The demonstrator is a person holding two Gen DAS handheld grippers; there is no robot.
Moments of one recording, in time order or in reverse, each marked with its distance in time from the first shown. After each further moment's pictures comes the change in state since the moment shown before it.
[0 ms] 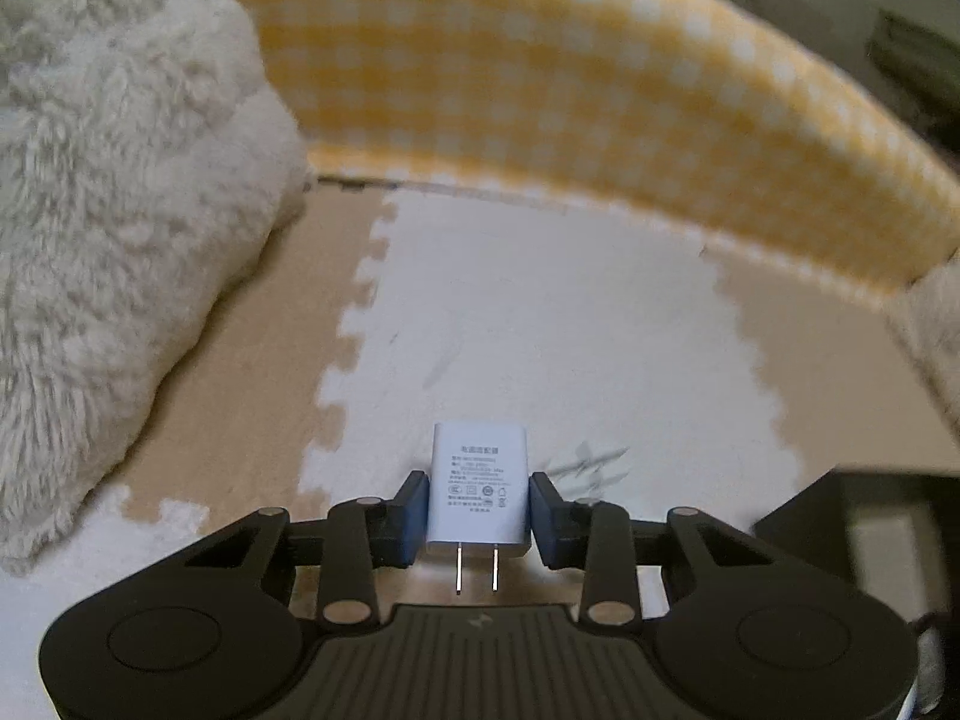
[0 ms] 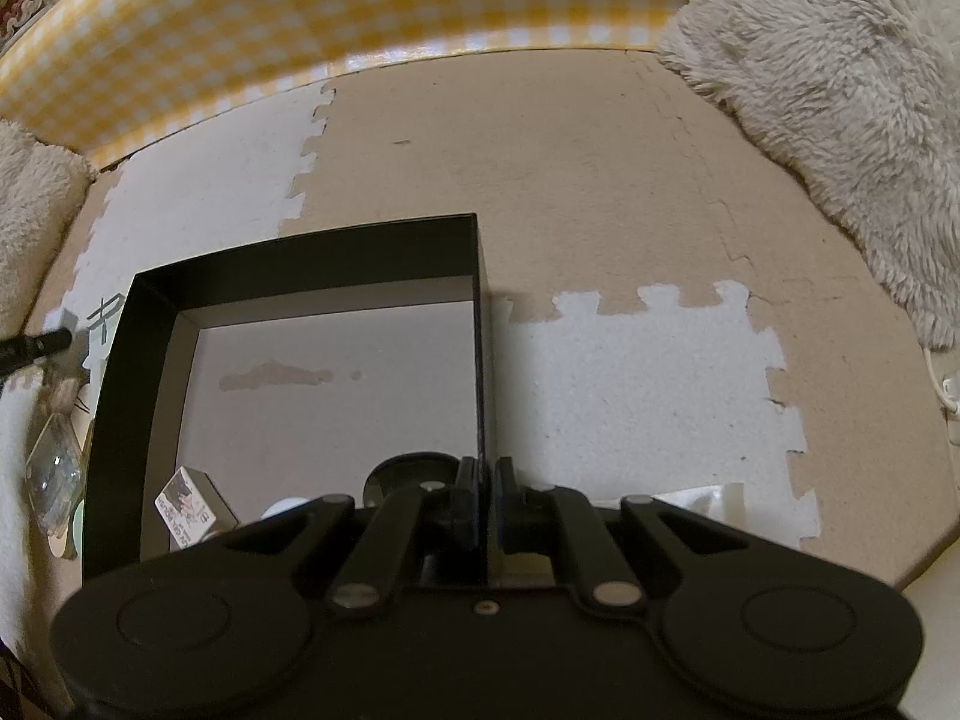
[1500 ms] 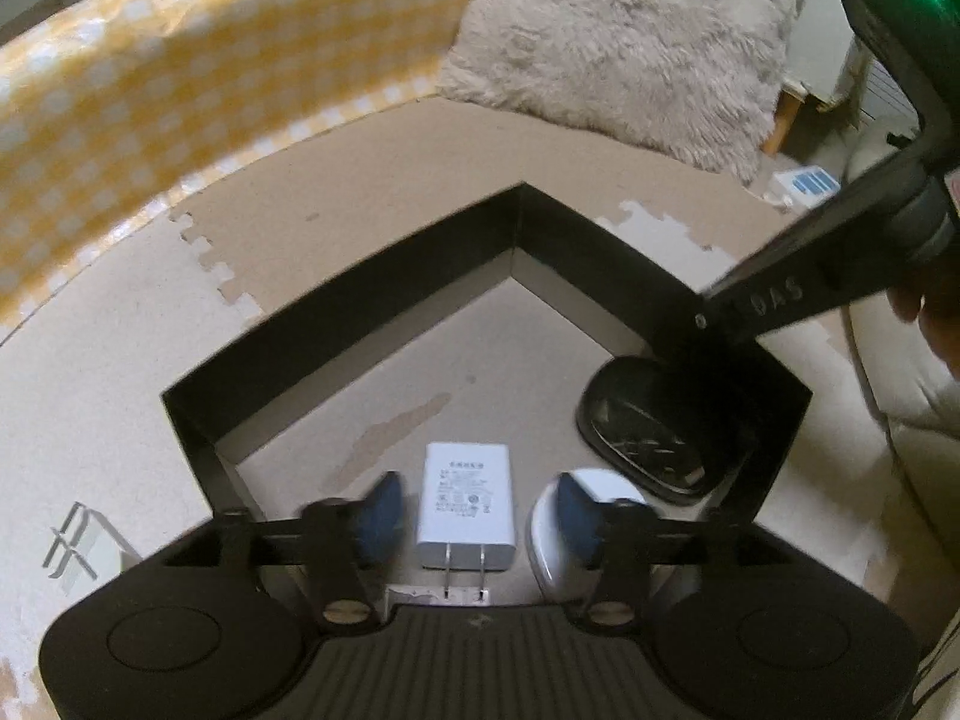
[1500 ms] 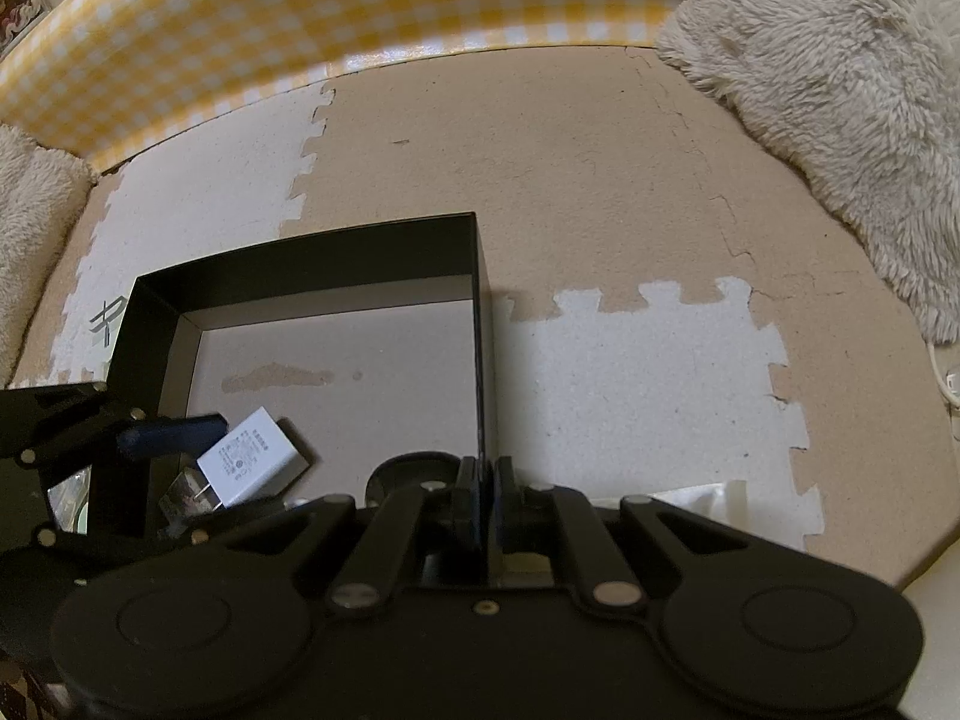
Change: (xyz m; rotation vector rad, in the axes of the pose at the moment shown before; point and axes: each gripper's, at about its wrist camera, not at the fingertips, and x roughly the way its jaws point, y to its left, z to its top) left arm -0.012 -0.200 -0.076 0.724 0.151 -0.376; right arm 0.002 0.000 0.000 0.009 0.002 0.006
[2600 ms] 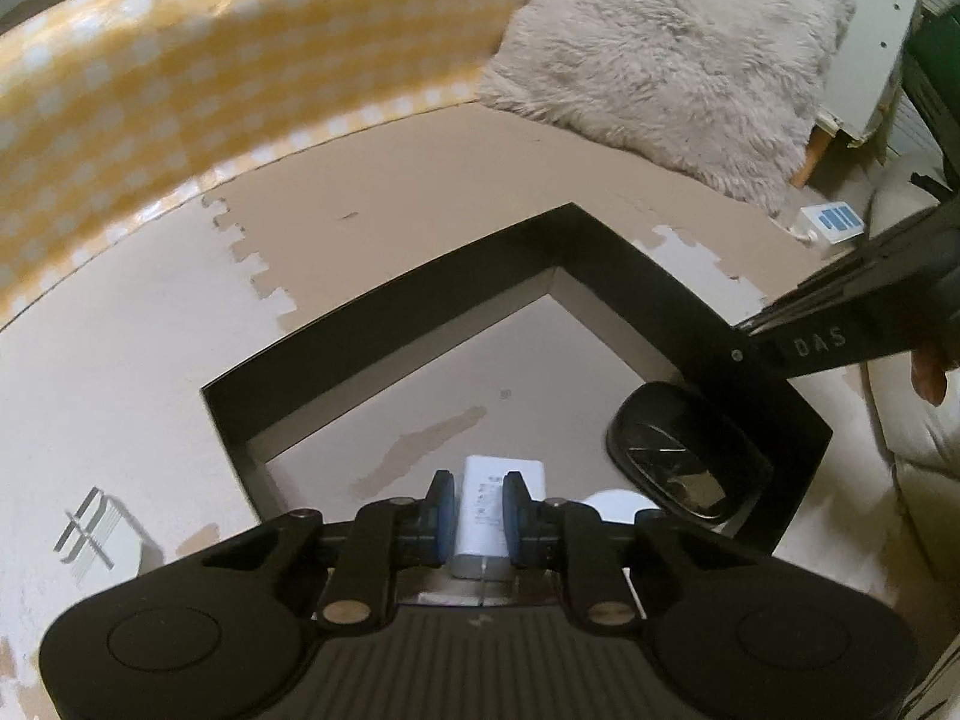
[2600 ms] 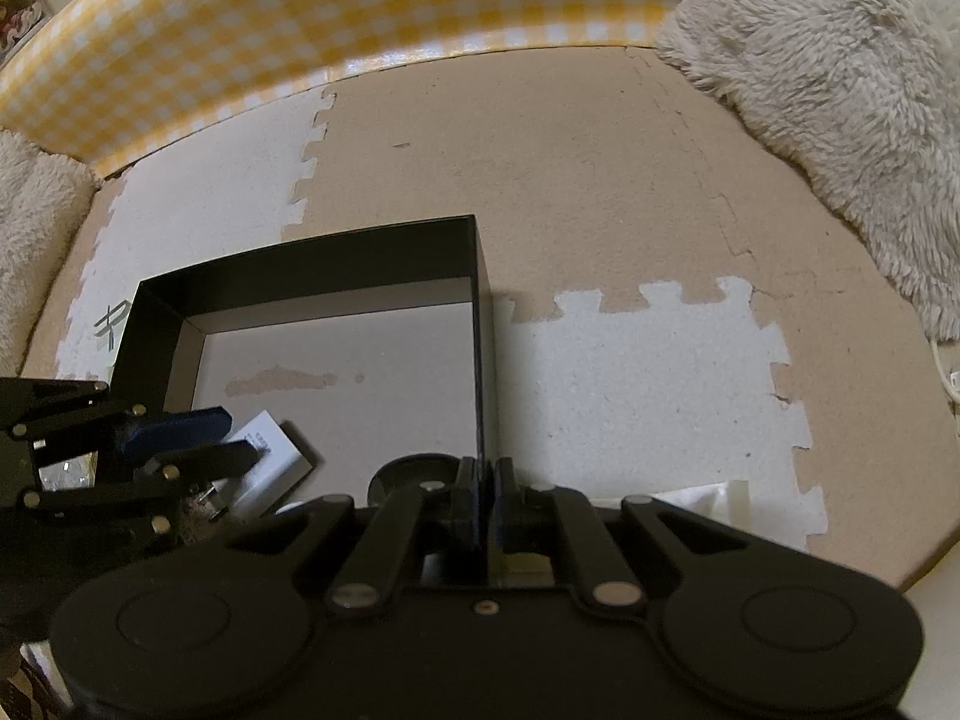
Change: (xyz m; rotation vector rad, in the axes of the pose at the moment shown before) left arm -0.003 0.018 0.004 -0.077 0.010 0.003; right arm -0.001 -0.003 0.000 0.007 -0.003 0.015
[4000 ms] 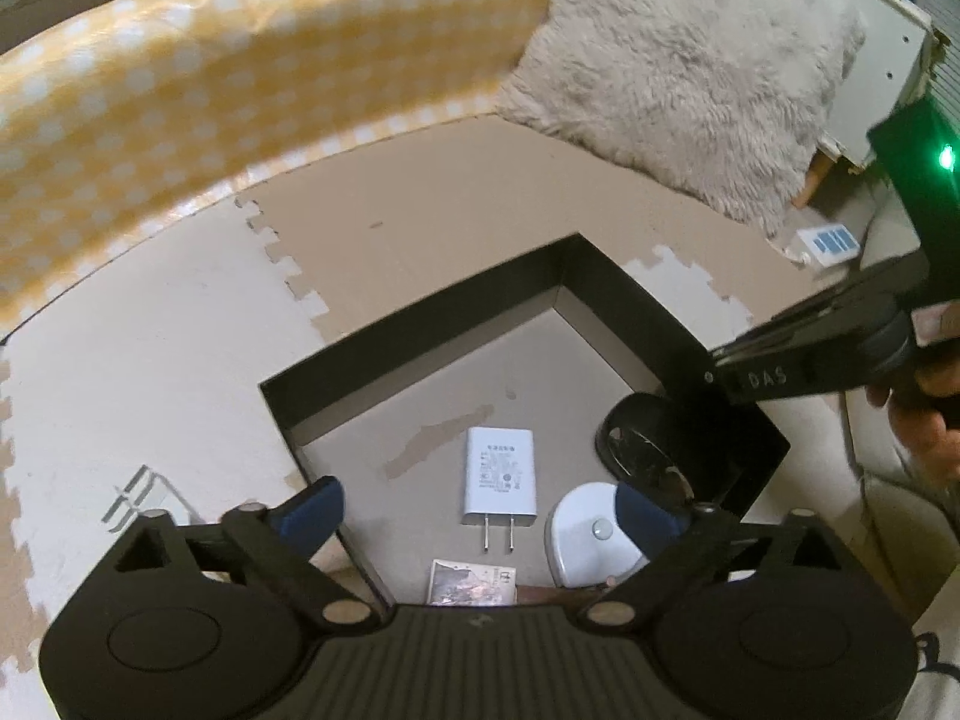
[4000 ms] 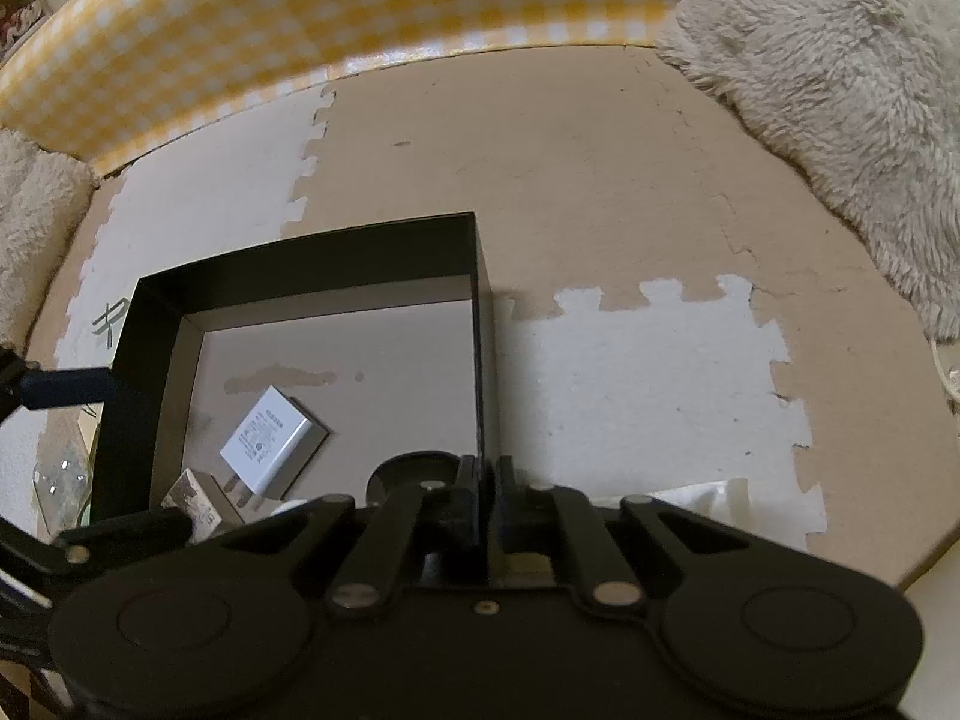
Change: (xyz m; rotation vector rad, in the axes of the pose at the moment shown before) left arm -0.039 0.002 0.008 -0.044 0.007 0.018; right arm 0.001 -0.001 -0.001 -0.006 0.002 -0.008
